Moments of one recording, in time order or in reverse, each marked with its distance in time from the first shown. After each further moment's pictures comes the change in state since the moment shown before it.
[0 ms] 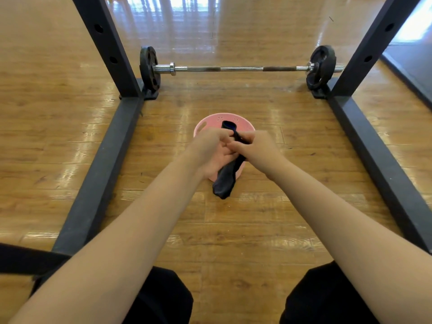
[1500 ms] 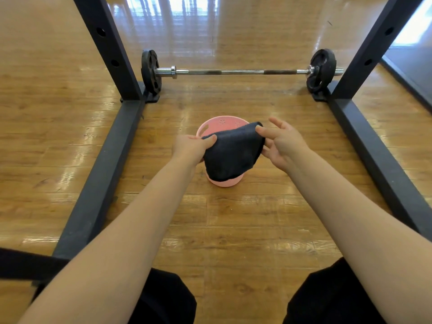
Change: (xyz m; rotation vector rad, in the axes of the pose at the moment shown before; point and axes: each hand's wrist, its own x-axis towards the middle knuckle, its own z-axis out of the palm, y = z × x) left_hand 0.037 -0.001 -0.049 0.421 0.483 0.145; right_hand 0.019 0.005 -0.023 0.871 0.288 0.361
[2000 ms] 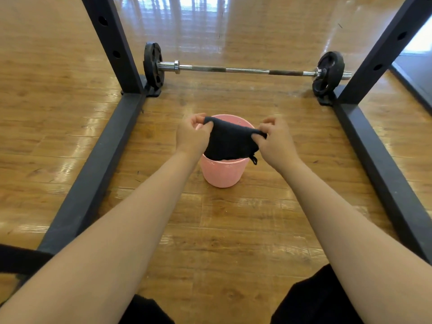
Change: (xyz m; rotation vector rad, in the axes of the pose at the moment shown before) left_hand 0.027 -0.003 0.025 -0.009 0.084 0.372; right_hand 0.035 0.014 -0.015 -1.172 -0.022 -0.674
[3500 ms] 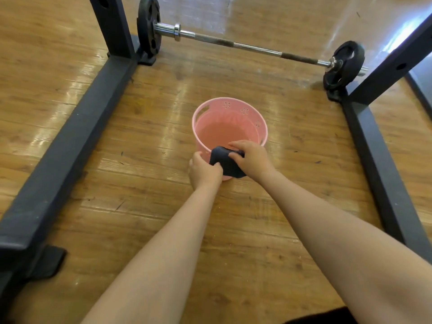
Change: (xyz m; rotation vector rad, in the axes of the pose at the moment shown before) left_hand 0.008 -0.131 0.056 0.196 0.084 -0.436; right_hand 0.028 0.063 0.104 -0.254 -0.346 -0.072
